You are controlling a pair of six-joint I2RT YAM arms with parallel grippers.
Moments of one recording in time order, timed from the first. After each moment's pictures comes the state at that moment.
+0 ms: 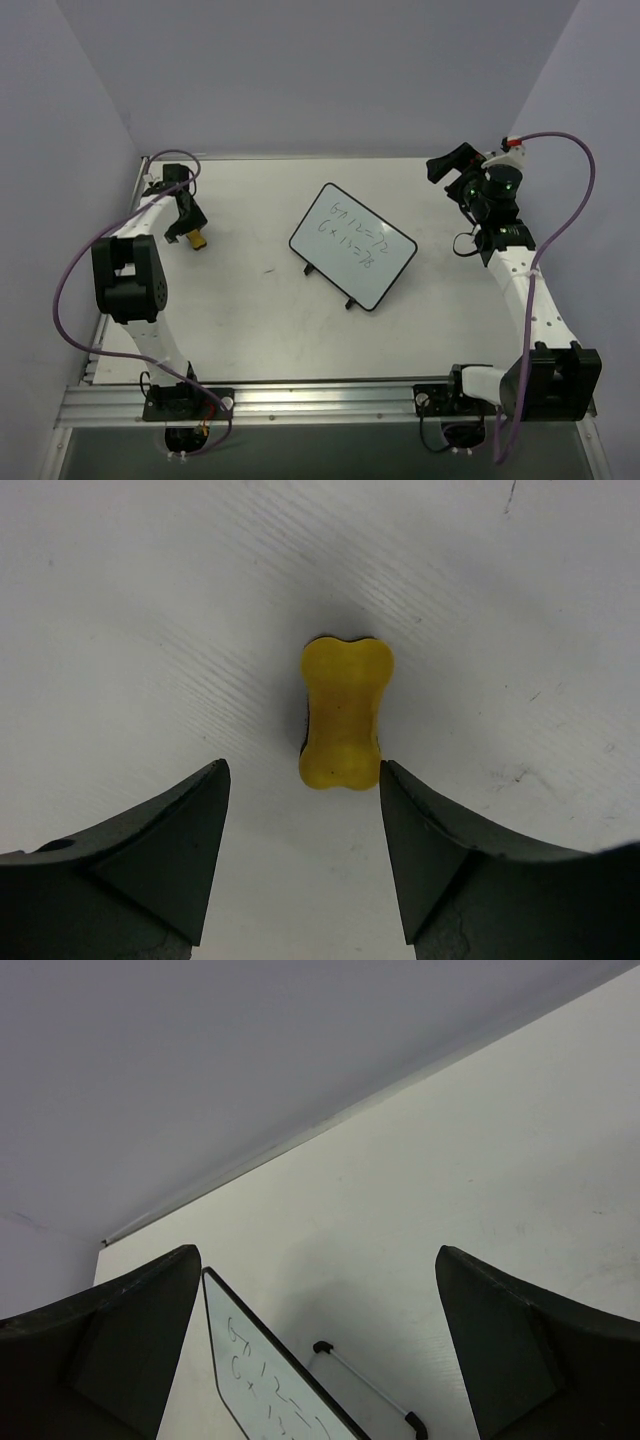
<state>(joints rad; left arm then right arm) 0.03 1.91 1.43 -0.62 -0.32 -0.53 -0.01 1.23 1.04 -0.02 -0.08 0.63</state>
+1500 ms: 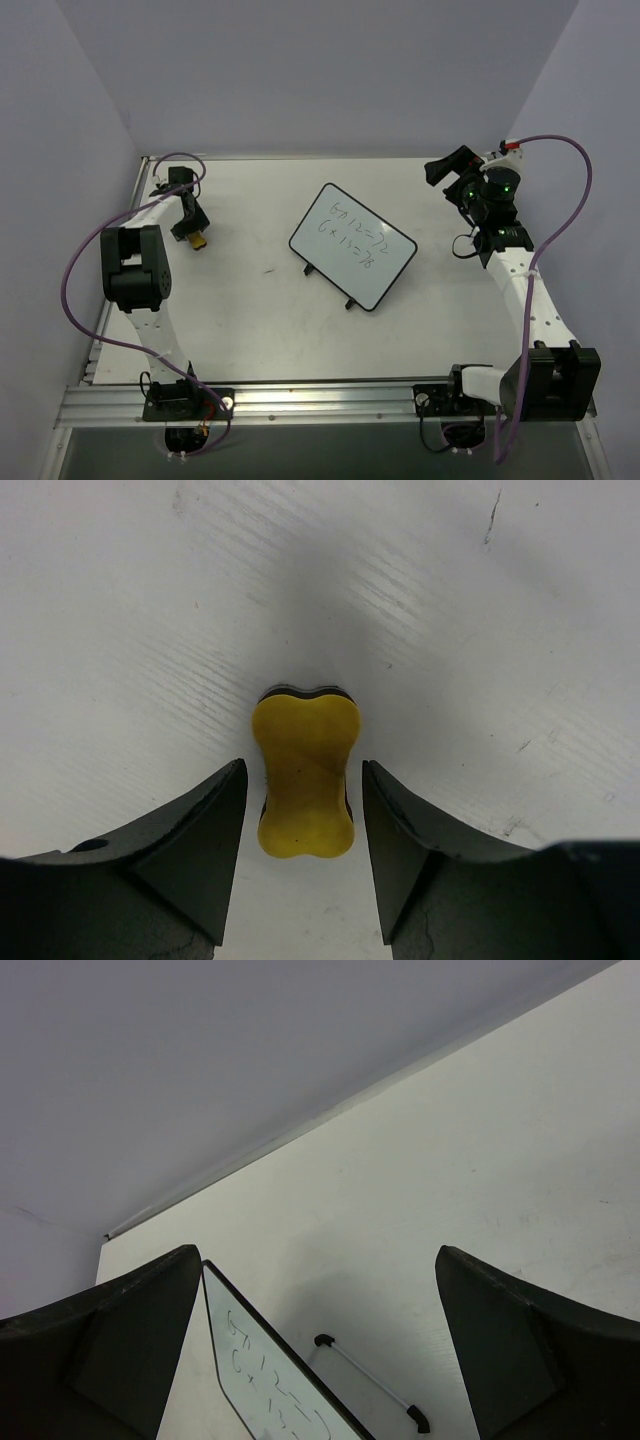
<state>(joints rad) 0.03 2.01 1.46 -0.53 -0.28 -0.51 -0.01 1.23 1.01 0.00 -0.09 0.65</state>
